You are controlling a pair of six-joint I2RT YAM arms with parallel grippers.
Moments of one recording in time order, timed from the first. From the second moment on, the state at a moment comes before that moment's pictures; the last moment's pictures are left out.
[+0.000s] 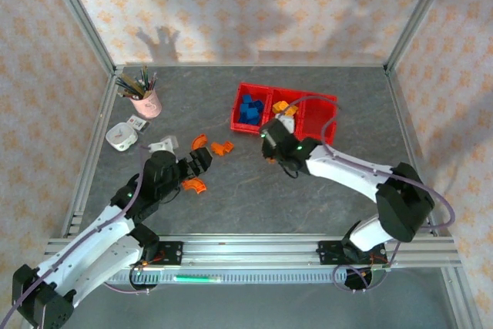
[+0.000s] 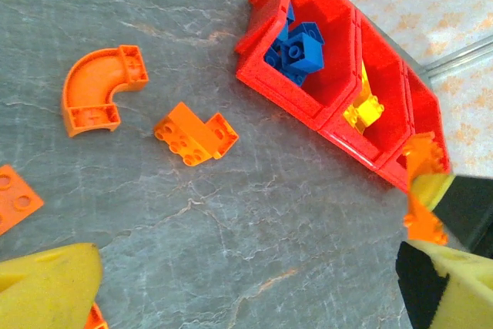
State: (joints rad) left arm -0.52 0.75 0.49 -0.28 -0.10 -0.88; right arm 0.69 1.46 0.99 -0.44 0.31 0.73
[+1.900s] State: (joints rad) left arm -0.52 0.64 0.49 -0.30 -0.17 -0.87; right arm 0.82 1.70 1.18 -0.35 0.15 0.52
